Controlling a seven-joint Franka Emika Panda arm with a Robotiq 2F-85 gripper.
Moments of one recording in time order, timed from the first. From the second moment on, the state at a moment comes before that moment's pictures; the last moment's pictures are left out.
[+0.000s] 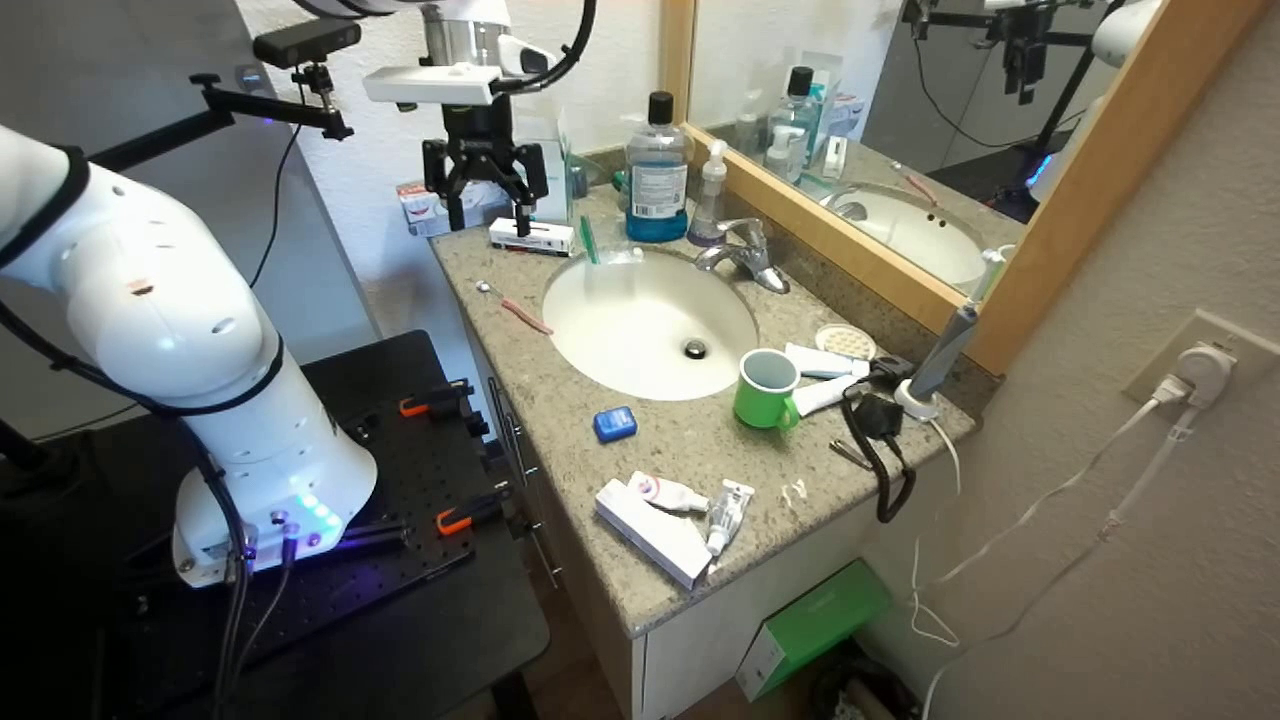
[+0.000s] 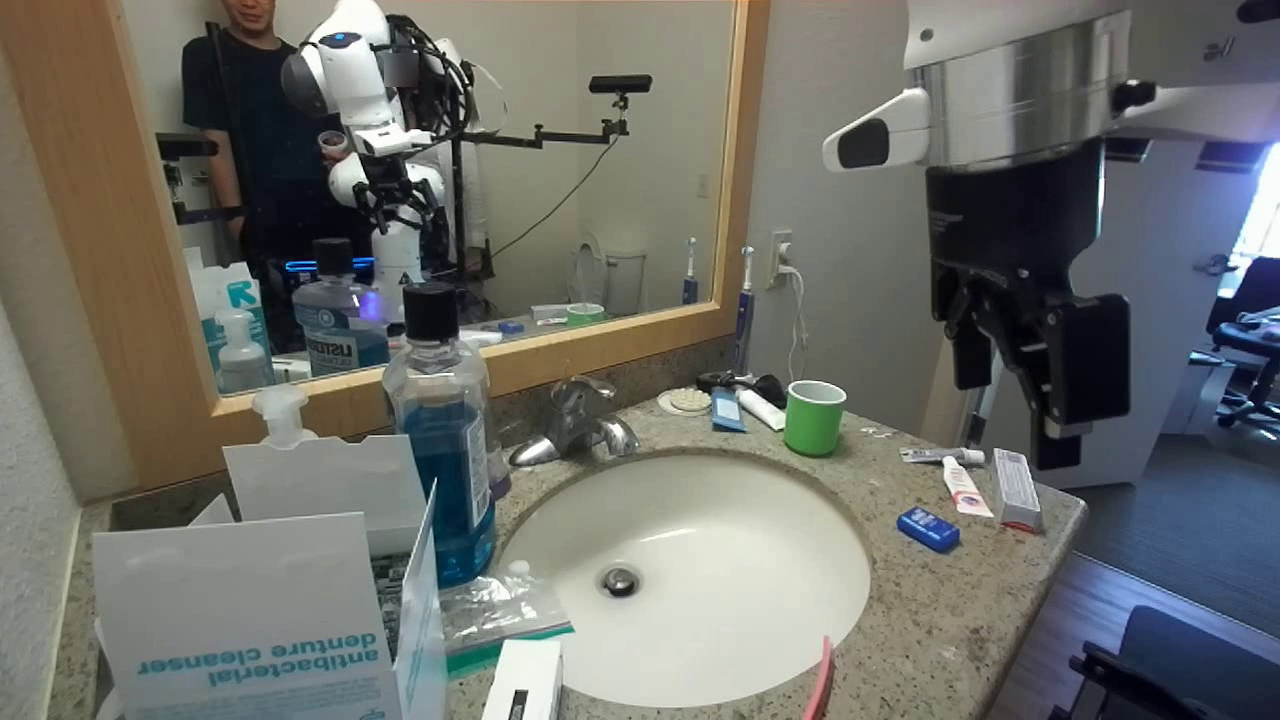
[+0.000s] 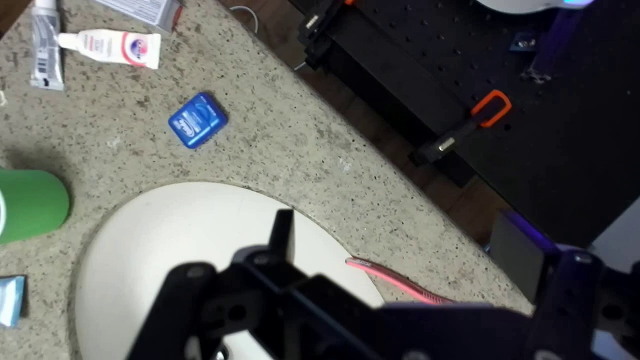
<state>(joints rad) 0.24 -0.55 0.12 -2.62 -0.16 1.84 -0.36</state>
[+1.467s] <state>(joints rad) 0.36 -0.30 0.12 -2.73 -0.22 2.20 -1.04</state>
